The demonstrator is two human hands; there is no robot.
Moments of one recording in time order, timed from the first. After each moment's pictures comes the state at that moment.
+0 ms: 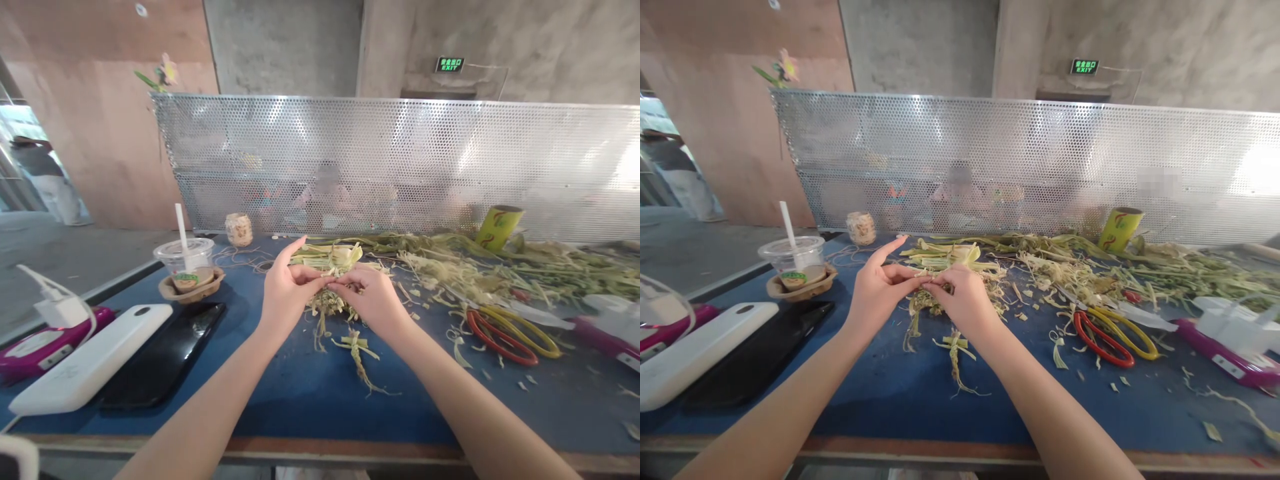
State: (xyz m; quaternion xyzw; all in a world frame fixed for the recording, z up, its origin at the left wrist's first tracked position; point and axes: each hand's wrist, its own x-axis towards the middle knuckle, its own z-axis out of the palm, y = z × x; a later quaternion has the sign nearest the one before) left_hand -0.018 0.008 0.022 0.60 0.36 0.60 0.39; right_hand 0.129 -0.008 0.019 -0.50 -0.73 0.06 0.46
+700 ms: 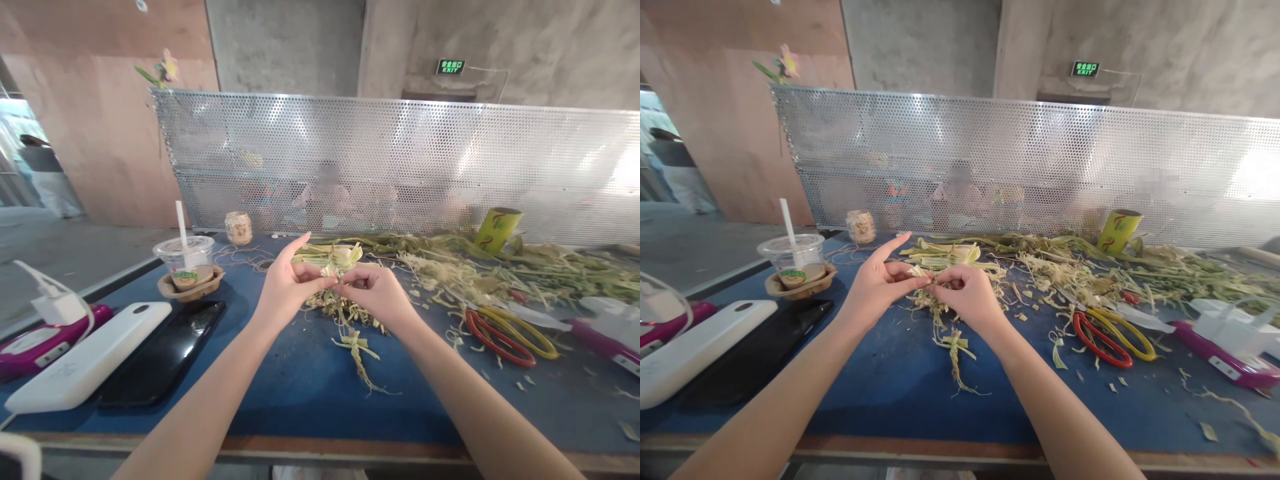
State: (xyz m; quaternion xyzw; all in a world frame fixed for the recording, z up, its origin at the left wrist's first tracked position) left_hand -0.021 0.010 0.030 0.59 0.31 0.57 0.49; right_hand 0.135 -0.008 0.022 -0.49 -0.68 0.24 0.50
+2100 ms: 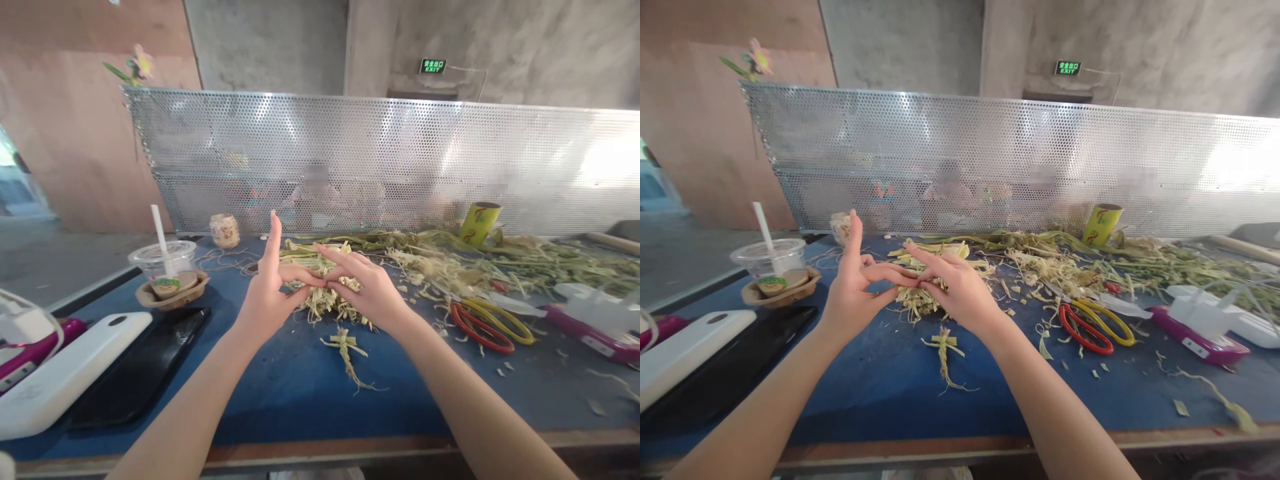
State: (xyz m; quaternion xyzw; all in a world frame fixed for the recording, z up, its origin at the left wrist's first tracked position) left_hand -0.030 0.008 0.027 0.77 0.28 0.53 0.22; right_hand 0.154 -0.007 0.023 -0.33 -0.83 -0.01 0.45
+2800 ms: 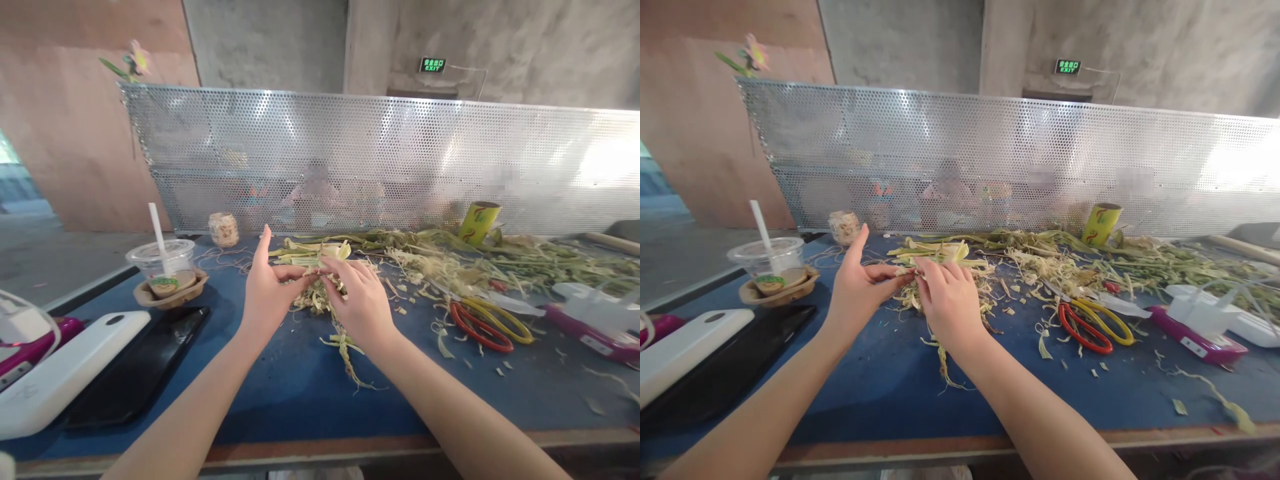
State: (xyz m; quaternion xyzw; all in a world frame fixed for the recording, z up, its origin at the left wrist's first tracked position) left_hand -0.020 0.013 0.021 0.63 0.37 0.59 0.34; right_hand 0.125 -0.014 0.004 -0.44 -0.72 -0.20 0.49
